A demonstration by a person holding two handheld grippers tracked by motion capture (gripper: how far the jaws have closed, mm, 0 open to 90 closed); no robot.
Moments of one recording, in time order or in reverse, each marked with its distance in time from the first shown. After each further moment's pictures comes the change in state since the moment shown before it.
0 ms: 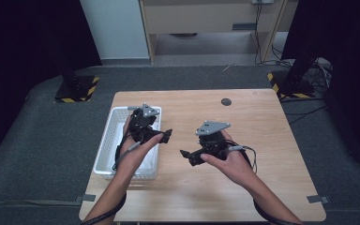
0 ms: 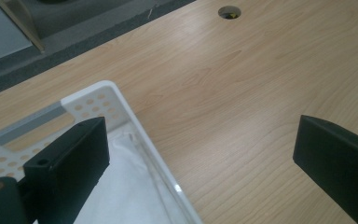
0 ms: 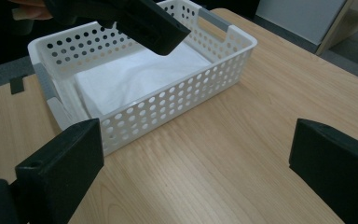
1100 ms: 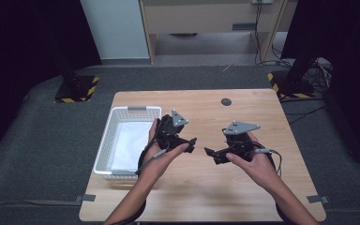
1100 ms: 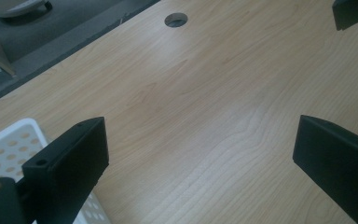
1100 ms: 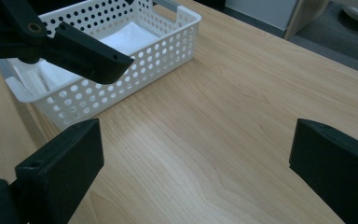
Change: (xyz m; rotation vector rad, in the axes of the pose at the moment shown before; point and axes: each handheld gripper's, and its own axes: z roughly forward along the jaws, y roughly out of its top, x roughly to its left) left arm -0.070 0.015 0.023 0.002 -0.071 0.124; right arm -0.040 -0.036 -0.046 0.001 -0.091 0.075
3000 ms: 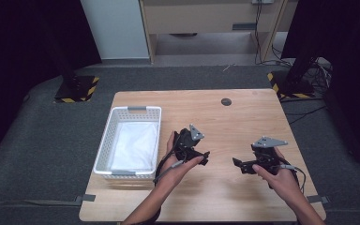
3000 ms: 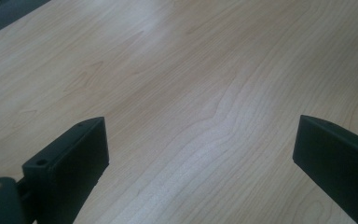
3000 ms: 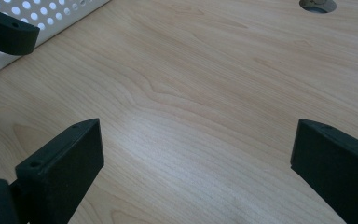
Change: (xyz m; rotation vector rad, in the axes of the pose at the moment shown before) left arm -0.039 -0.024 0.060 0.055 -0.064 0.019; right arm -0.052 -0.094 -0.024 0.079 -0.121 0.163
